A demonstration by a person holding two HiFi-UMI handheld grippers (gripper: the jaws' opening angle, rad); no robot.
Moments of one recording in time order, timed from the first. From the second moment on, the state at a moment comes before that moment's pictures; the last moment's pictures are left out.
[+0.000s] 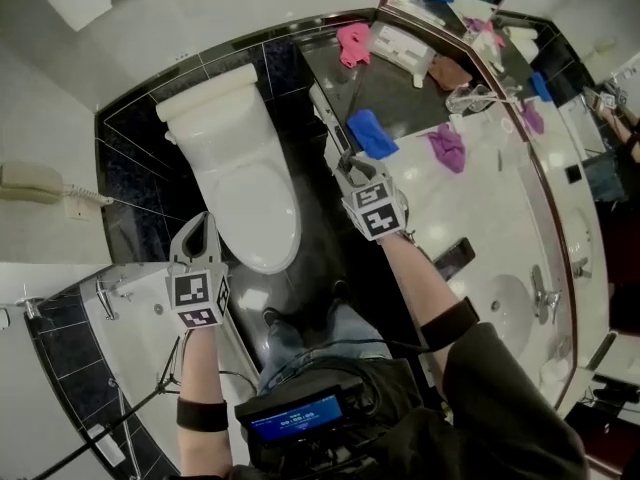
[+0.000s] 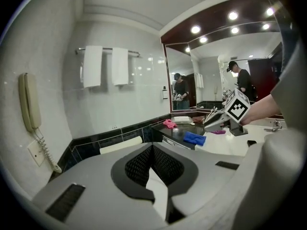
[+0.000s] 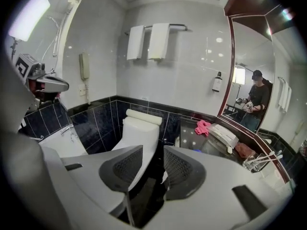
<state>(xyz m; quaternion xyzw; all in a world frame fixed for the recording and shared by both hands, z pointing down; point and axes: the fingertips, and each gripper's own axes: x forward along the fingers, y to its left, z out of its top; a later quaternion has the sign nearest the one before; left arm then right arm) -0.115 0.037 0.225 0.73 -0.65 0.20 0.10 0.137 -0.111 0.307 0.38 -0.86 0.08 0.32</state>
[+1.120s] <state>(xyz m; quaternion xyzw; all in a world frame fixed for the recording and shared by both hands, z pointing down) 0.003 -0.082 0.314 0.75 -0.60 0.26 0.12 0.230 -0.298 0.493 0.33 -0.80 0.10 0.50</state>
